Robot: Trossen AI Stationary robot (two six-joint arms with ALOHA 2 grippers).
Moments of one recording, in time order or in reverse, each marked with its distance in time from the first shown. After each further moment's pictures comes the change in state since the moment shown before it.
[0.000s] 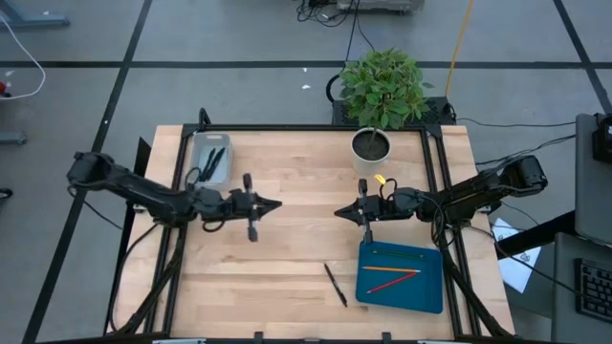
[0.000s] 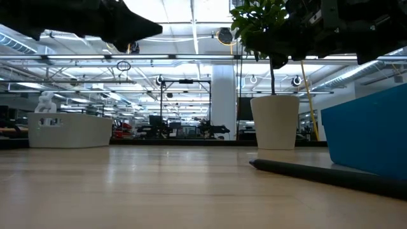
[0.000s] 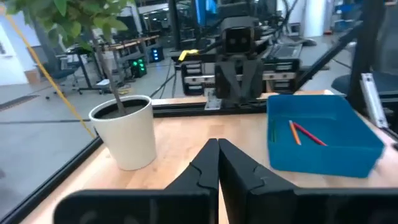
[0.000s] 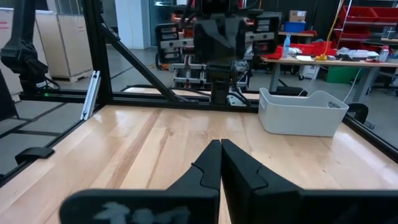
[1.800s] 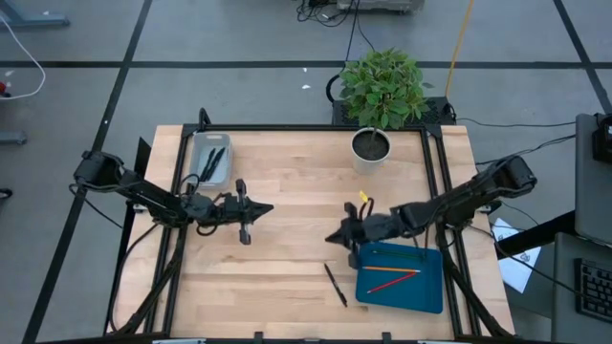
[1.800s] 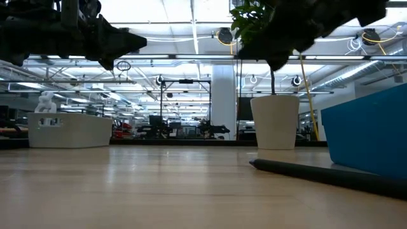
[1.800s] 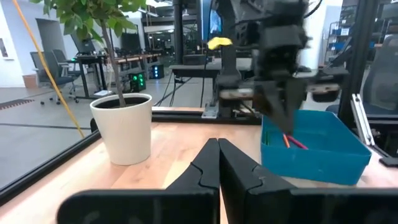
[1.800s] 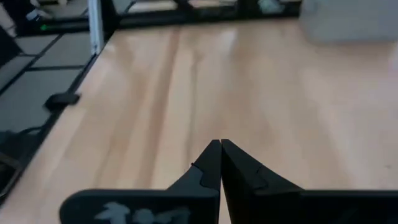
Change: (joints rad) left arm -0.038 0.108 -0.214 0.433 -0.035 -0.054; right arm 0.193 0.109 0.359 -0.681 0.131 0.241
